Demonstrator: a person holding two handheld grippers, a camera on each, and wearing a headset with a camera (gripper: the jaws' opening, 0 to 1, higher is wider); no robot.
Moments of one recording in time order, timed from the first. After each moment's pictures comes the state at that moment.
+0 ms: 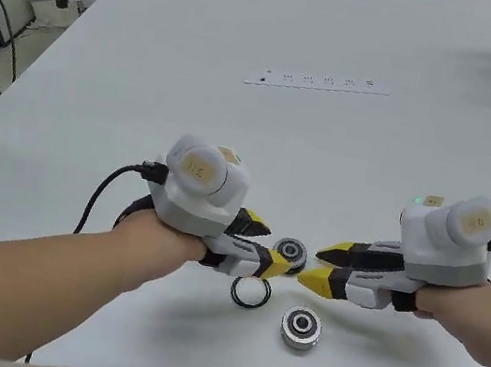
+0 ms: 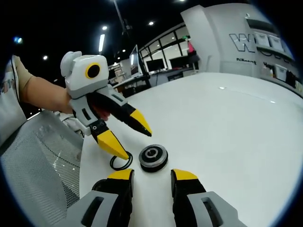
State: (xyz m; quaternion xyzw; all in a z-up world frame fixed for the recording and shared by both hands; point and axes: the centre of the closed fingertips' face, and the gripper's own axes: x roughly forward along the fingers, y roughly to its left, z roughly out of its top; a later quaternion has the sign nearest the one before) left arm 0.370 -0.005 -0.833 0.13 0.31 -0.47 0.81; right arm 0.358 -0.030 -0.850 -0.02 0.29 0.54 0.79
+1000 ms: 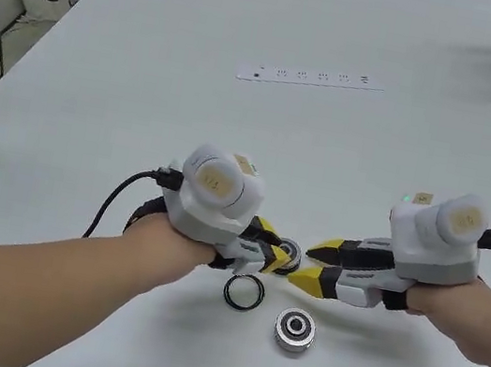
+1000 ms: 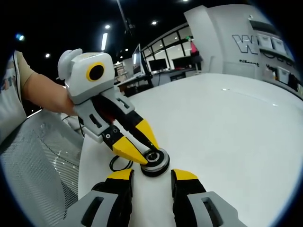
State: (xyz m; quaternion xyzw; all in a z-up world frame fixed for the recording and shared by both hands) left arm 0.376 -0.019 -0.842 0.18 0.30 -0.48 0.80; right arm 0.362 -0.024 -0.851 -0.03 0.28 0.55 0.79
